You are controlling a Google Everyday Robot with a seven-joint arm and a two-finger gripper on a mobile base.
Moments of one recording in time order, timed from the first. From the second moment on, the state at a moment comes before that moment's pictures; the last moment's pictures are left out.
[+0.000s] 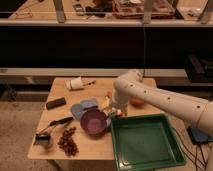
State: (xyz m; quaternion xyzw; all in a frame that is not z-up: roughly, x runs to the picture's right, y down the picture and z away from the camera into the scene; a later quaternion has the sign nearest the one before) arm 0.050 0.117 0.795 -0.17 -0.28 -0.59 0.74
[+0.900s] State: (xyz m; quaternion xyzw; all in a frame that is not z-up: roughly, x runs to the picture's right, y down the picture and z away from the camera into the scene) arm 0.044 0.131 0.818 -0.20 -0.32 -0.56 0.73
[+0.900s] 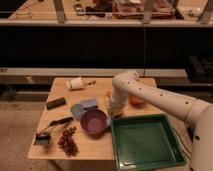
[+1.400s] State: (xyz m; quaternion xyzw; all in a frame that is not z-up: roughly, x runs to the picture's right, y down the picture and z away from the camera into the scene) arm 0.048 0.083 0.761 -0.14 -0.36 -0.55 0.74
